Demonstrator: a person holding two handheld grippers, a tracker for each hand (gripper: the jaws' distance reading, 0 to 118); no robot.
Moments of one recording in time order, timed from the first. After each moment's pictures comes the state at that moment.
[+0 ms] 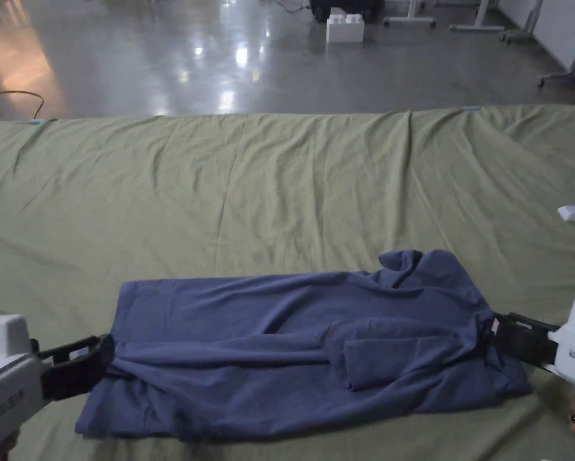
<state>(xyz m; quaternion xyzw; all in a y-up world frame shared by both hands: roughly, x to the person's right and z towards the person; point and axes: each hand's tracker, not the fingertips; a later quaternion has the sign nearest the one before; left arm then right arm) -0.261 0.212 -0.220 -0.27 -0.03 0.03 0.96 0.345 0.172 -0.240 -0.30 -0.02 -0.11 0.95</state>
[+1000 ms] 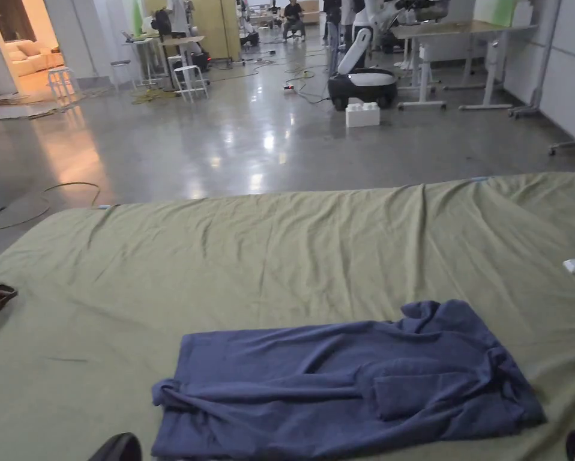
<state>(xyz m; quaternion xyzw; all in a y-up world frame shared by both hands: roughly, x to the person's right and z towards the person) -0.176 0.329 0.047 -0.07 -0.08 0.02 0.99 0.221 0.301 0.035 -0.09 0.09 0.01 0.99</state>
